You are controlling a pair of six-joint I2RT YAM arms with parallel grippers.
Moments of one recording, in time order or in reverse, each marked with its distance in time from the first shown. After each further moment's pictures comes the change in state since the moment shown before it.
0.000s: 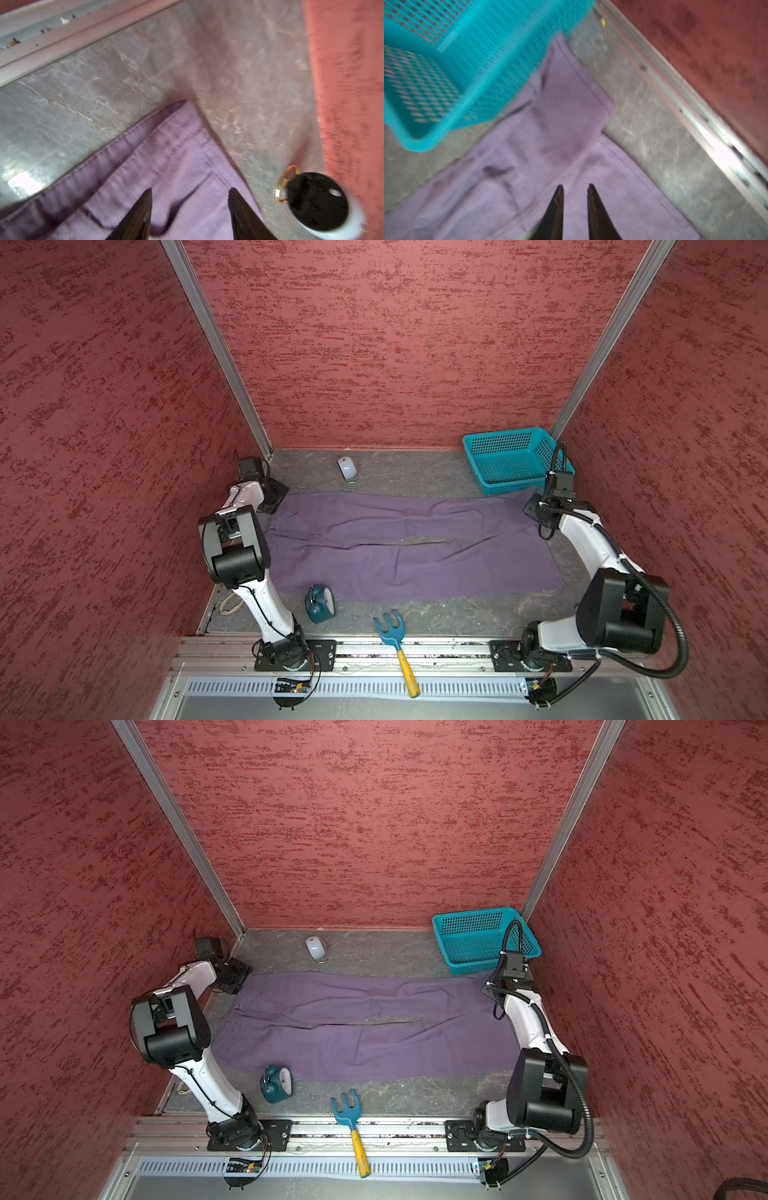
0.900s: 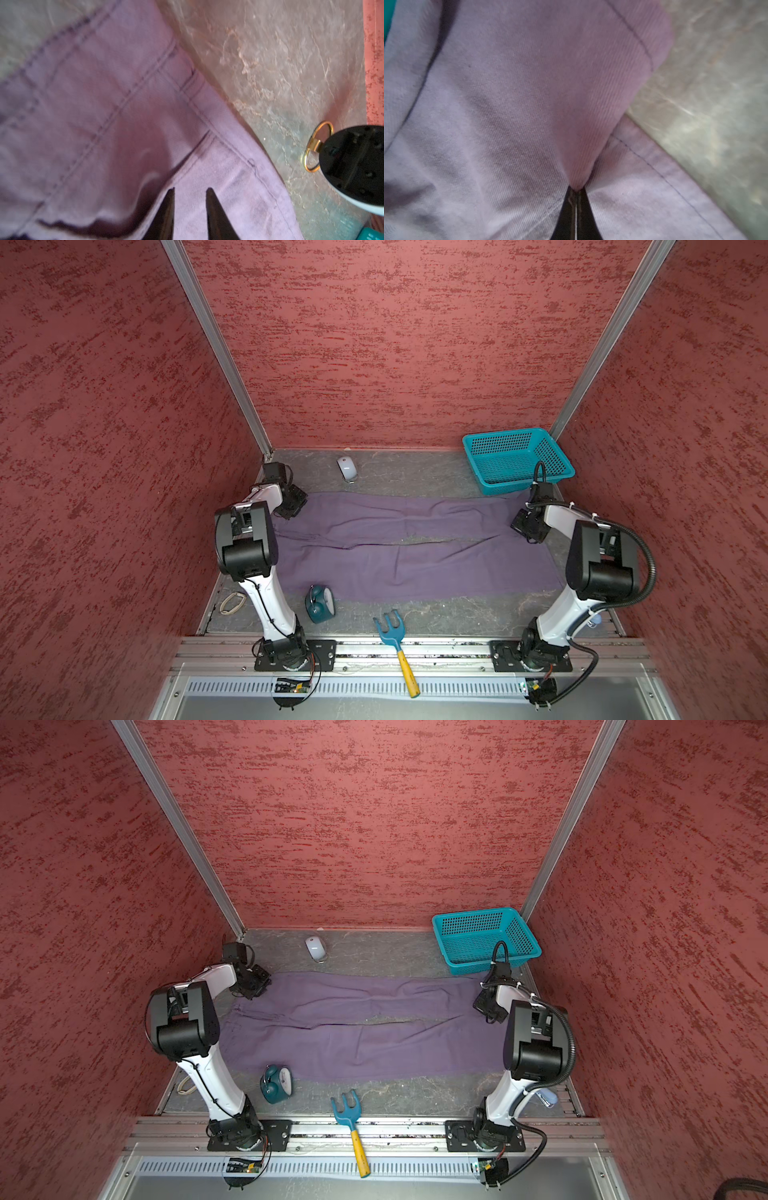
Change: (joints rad) left arm -0.103 0.103 -0.032 0.012 0.002 0.024; right arm -0.021 0.281 -0.007 0.042 -0.068 0.023
